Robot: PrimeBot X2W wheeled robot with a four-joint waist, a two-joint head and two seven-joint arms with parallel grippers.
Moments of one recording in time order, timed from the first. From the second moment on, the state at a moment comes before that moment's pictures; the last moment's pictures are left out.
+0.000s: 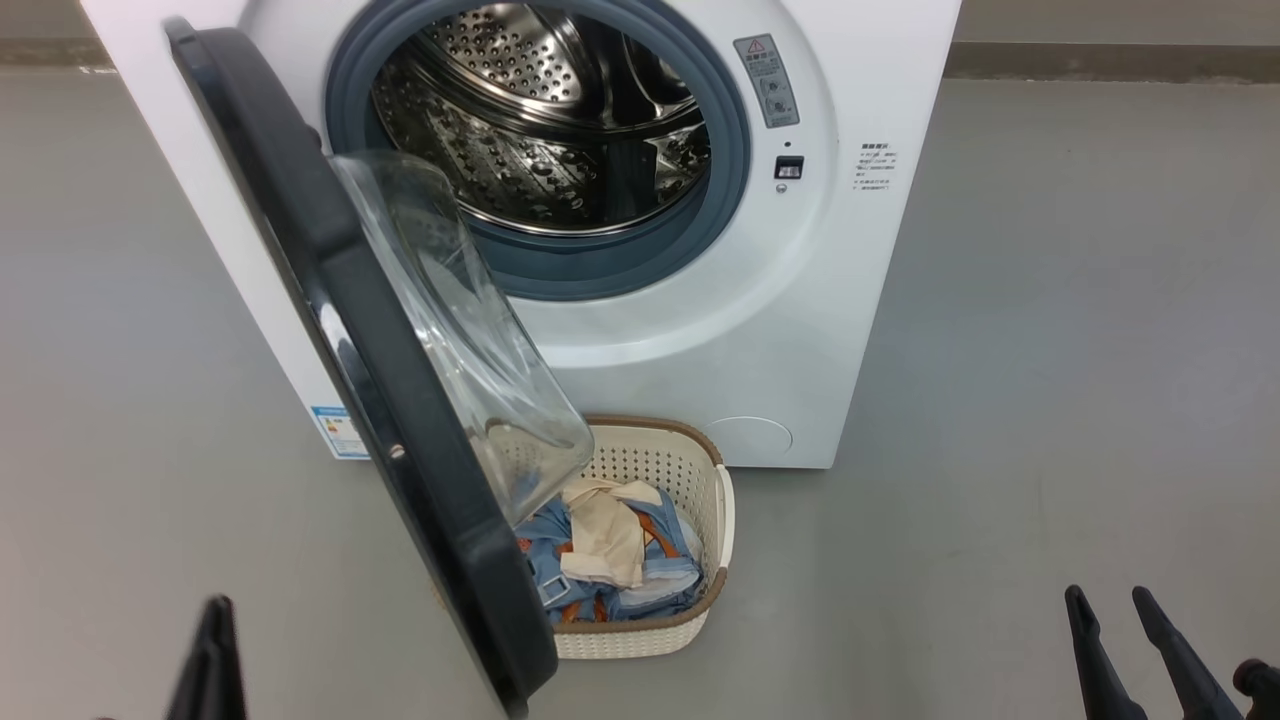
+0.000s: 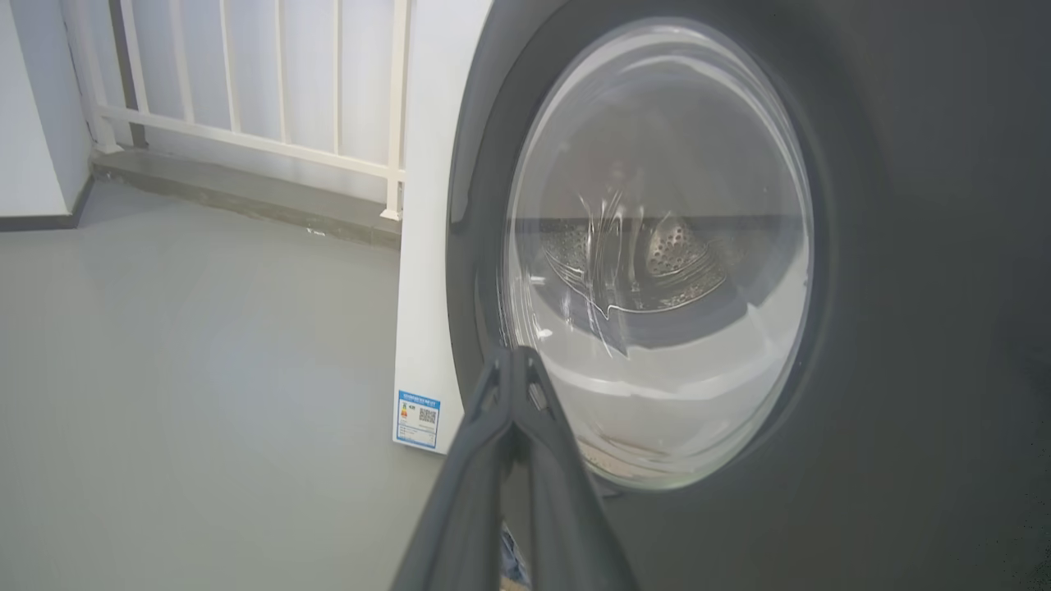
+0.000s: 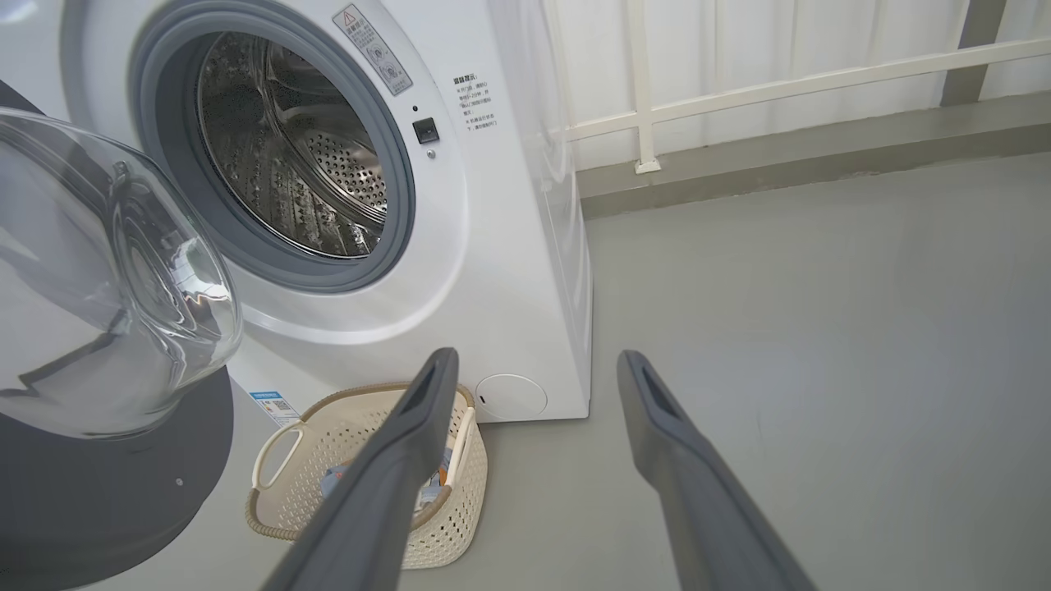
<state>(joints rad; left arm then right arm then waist) 0.17 0.04 0.07 0.00 -0.35 -0.13 -0.26 0.13 -0.22 -0.04 0.16 0.47 0.13 -0.25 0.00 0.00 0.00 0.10</state>
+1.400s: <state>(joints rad) -0.02 0.05 -0.53 -0.37 -0.47 -0.04 0.04 0.18 -0.19 -0.06 0.16 0.47 0.13 -0.25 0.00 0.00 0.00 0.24</state>
